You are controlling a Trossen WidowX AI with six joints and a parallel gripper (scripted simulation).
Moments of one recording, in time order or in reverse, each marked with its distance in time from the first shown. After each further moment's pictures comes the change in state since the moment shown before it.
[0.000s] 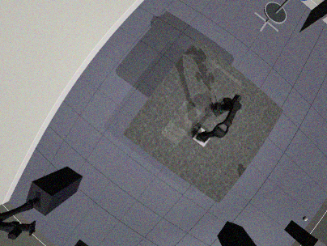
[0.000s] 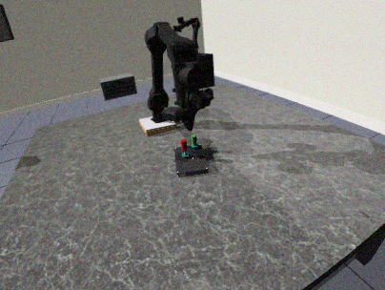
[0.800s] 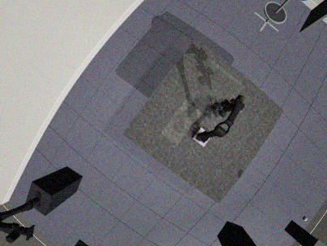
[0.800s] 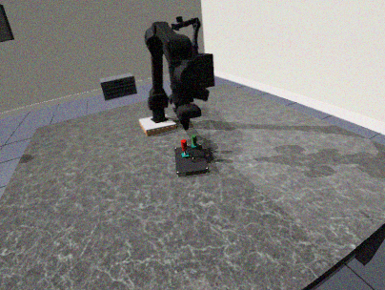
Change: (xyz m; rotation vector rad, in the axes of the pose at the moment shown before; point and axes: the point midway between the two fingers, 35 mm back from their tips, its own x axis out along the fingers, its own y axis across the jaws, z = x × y) arm -0.010 -0.016 -0.003 -0.829 0.018 0.011
